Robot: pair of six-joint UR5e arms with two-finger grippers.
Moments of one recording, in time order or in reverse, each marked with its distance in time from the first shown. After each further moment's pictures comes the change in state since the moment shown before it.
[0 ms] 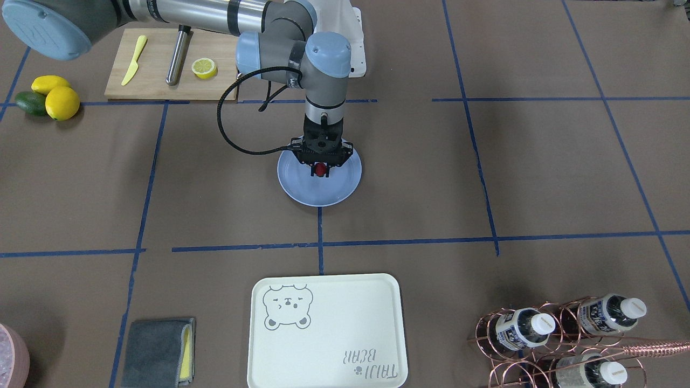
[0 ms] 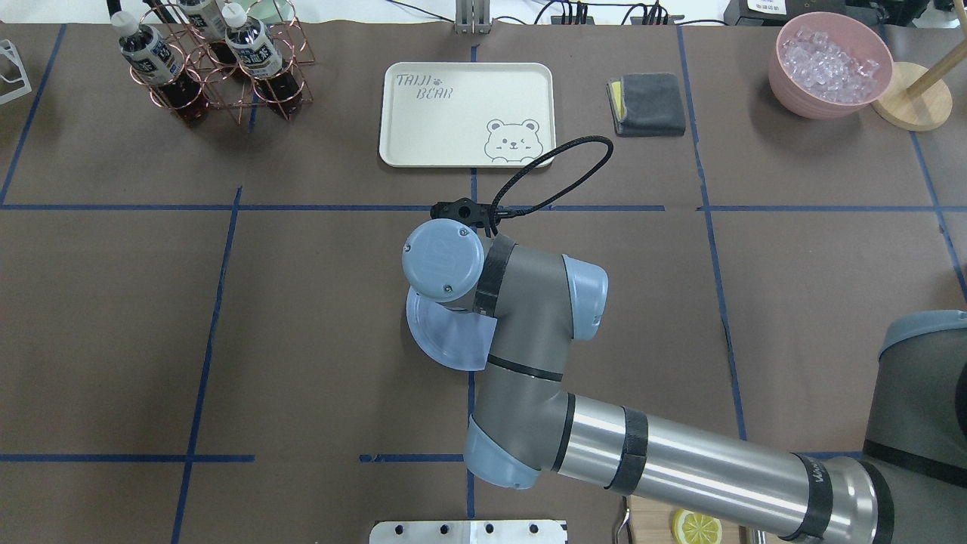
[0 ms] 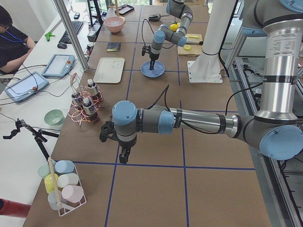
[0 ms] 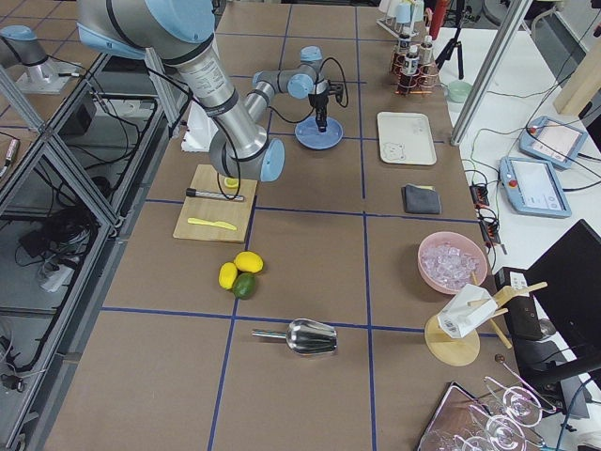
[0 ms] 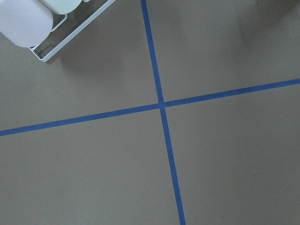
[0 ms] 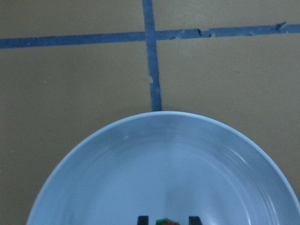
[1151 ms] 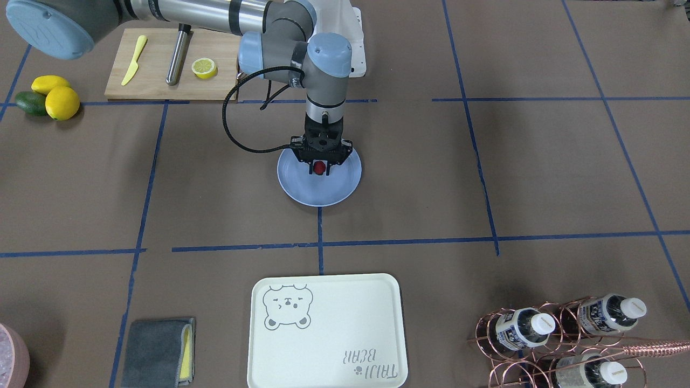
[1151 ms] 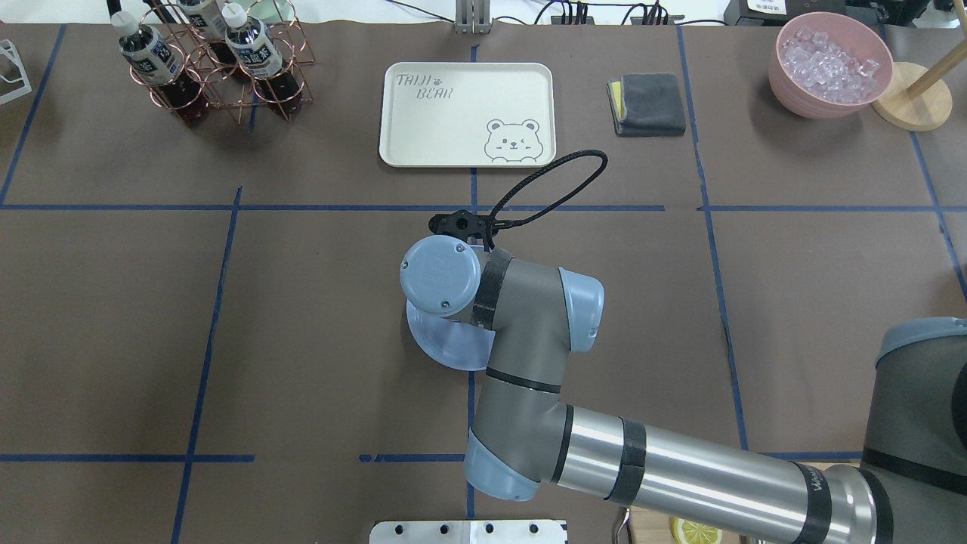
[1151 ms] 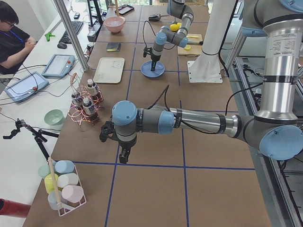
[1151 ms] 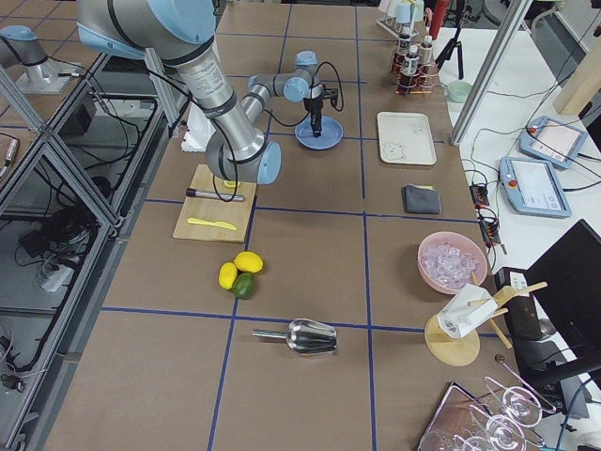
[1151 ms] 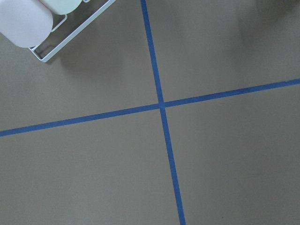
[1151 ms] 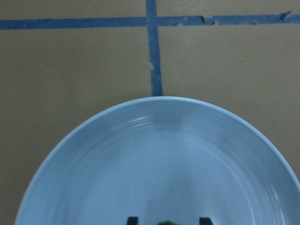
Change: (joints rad) left arm 0.000 0.000 0.001 0.000 0.000 0.000; right arm -0.015 -0.003 0.000 0.002 -0.028 -0.010
